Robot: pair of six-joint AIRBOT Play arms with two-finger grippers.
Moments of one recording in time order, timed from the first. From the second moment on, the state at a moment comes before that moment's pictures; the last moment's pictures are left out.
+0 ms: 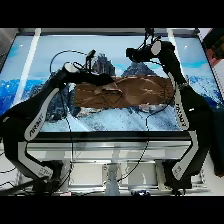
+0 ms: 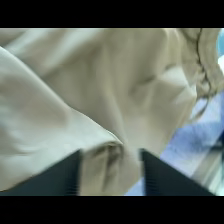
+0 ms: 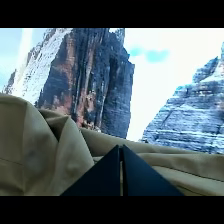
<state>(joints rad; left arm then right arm) -0.25 -1.75 1.51 0.57 -0.92 -1.08 0.22 -1.94 2.05 -1.30 0.97 1.71</state>
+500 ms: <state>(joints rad) 0.18 -1.71 1.51 0.76 -1.18 -1.07 0.18 -1.93 2.05 -1.34 1.03 1.69</state>
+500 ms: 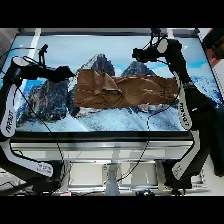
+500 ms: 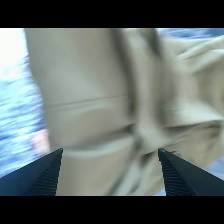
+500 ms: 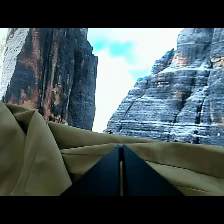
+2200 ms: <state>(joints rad) 0.03 -1.61 1.77 0.95 -1.39 -1.33 0.19 -1.93 2.00 -1.29 1.17 1.58</state>
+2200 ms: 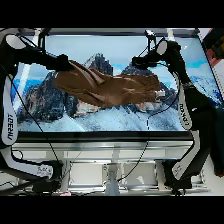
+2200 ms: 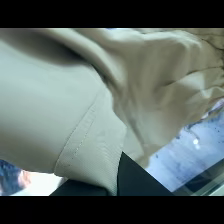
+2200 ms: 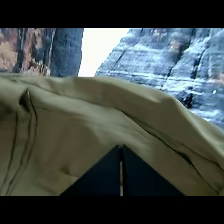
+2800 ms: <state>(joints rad) -0.06 -1.59 1.79 0.98 -1.41 -1.38 0.46 -2.07 1.97 -1.22 1.00 1.63</state>
